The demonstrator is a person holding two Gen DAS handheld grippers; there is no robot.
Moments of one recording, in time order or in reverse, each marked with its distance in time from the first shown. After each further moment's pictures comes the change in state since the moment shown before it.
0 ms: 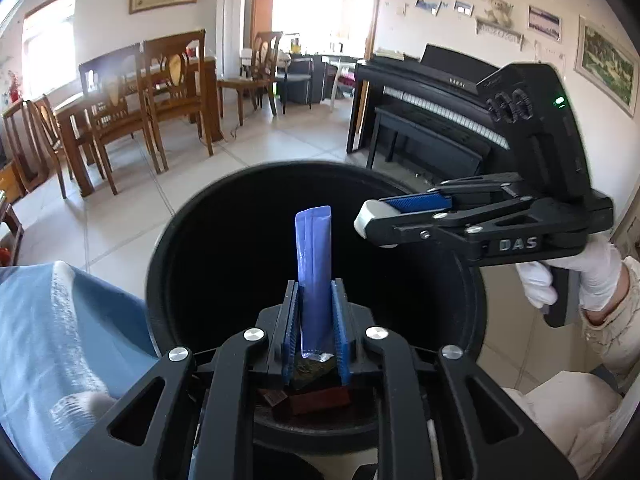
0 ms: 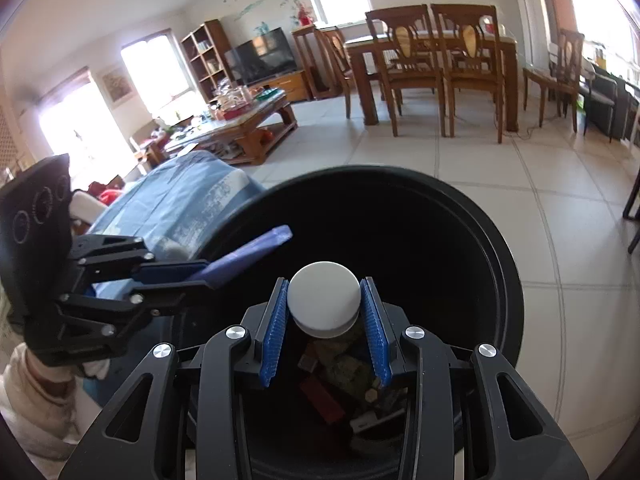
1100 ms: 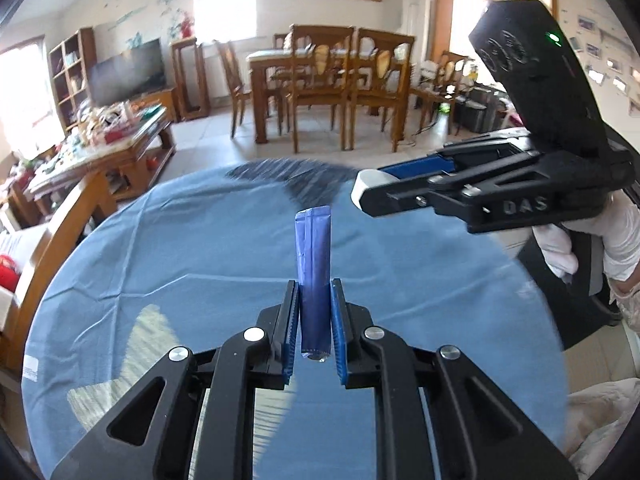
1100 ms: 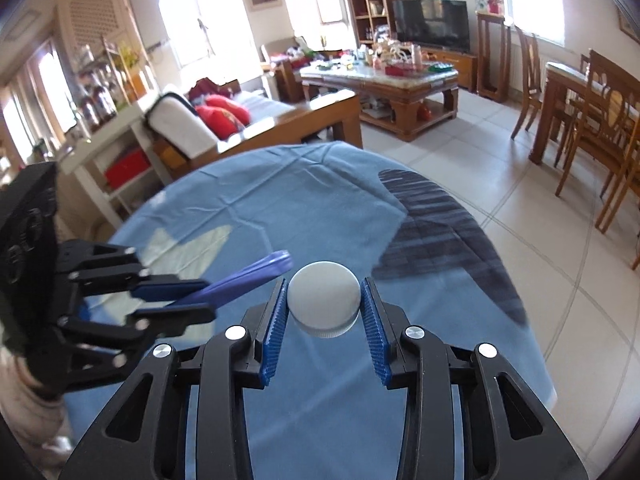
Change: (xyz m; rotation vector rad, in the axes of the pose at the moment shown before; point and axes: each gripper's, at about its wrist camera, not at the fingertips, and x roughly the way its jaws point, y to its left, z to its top) left arm -0.193 0.264 -0.107 -0.344 -0.025 0.457; right arm 0.270 0.375 0.181 -0.469 0.161 0.325
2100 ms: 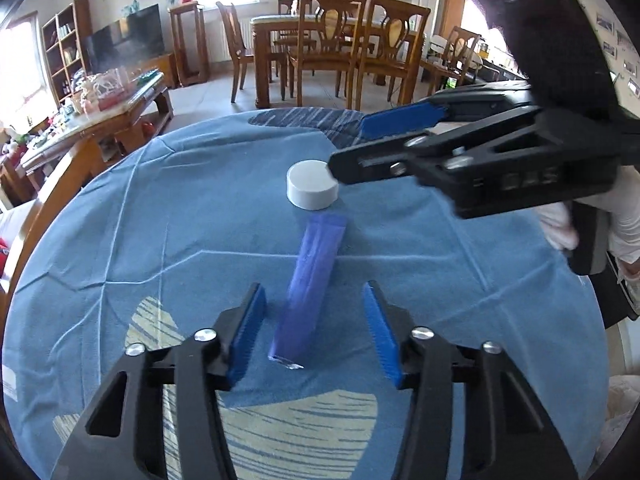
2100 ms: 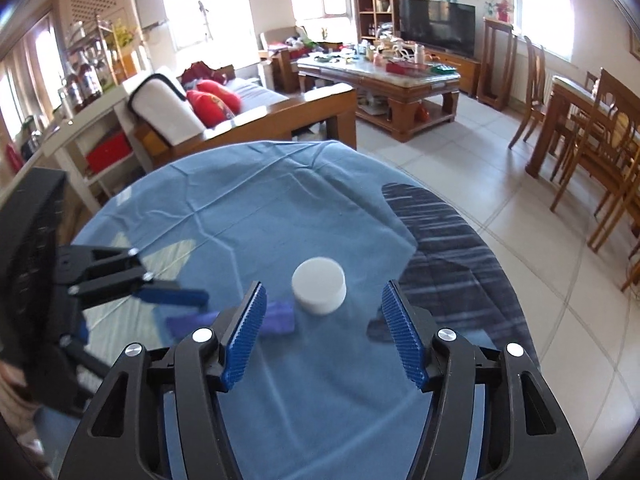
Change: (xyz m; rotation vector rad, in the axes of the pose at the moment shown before) left arm 0.060 0.058 -0.013 -0.041 0.134 -0.002; right arm 0.107 0.005 0.054 -0.069 0.071 -0.054
